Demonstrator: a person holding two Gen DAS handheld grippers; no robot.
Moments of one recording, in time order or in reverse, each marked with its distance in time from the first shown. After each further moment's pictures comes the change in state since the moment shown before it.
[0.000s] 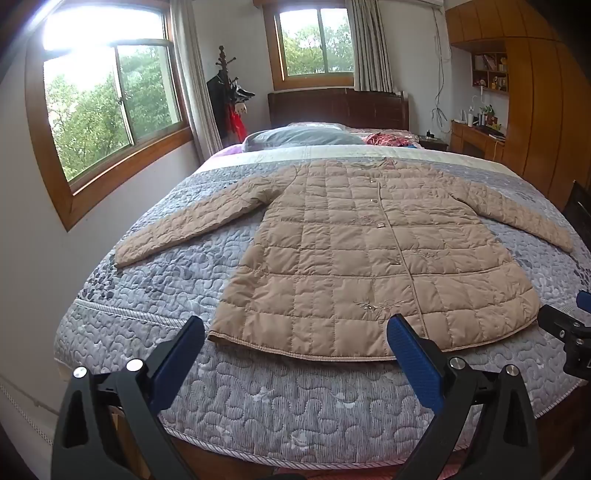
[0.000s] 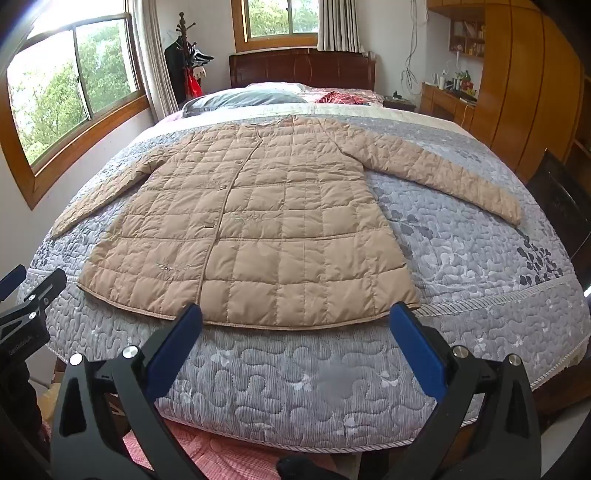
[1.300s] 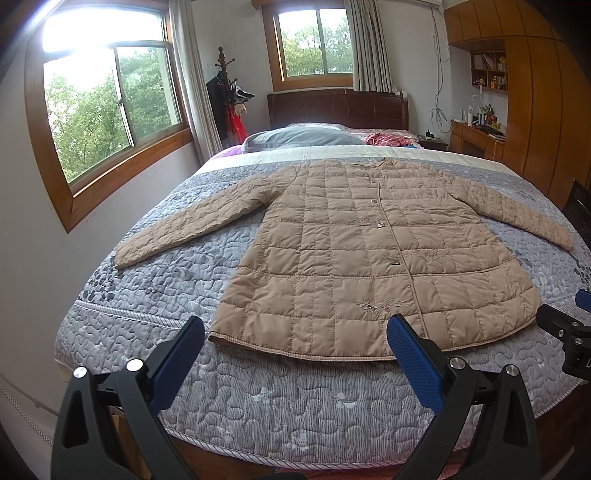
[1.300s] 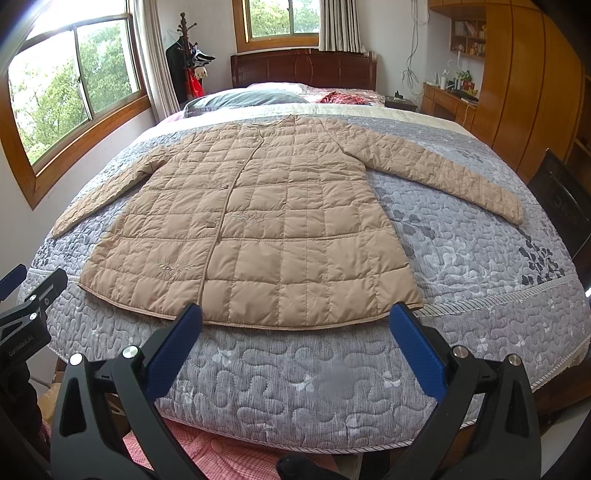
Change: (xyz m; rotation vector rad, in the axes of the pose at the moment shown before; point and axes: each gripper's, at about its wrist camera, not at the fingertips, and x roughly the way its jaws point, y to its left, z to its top) left arm 0.000 0.000 0.000 0.003 -0.007 0.003; right arm 0.001 0.001 0.000 0.000 -0.006 0.002
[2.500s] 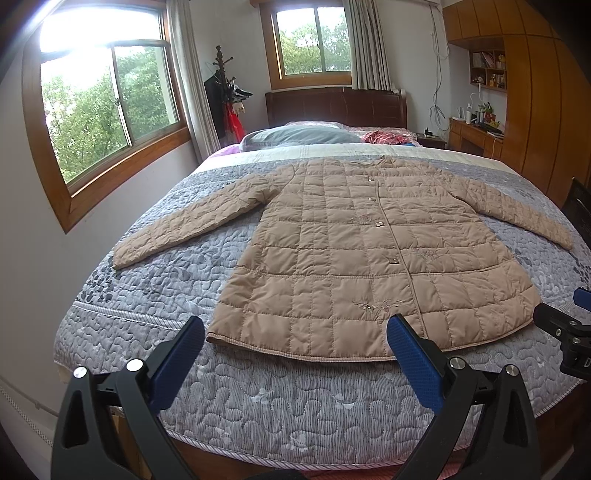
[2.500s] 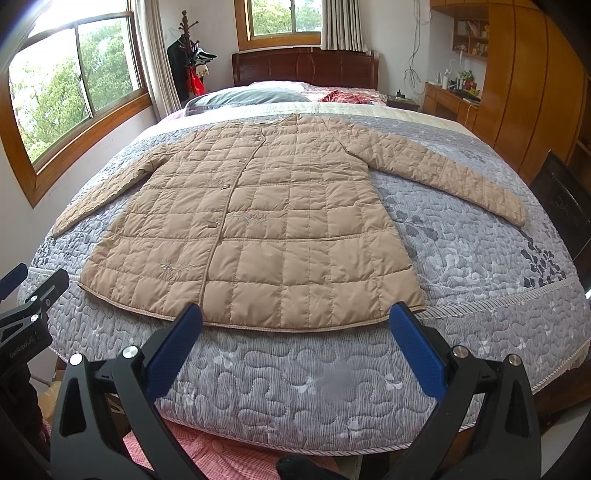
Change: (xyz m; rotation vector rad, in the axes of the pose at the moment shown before) left arm 0.001 0.001 0.002 0.002 0.006 -0.002; right arm 0.003 0.003 0.001 0.000 0.004 0.000
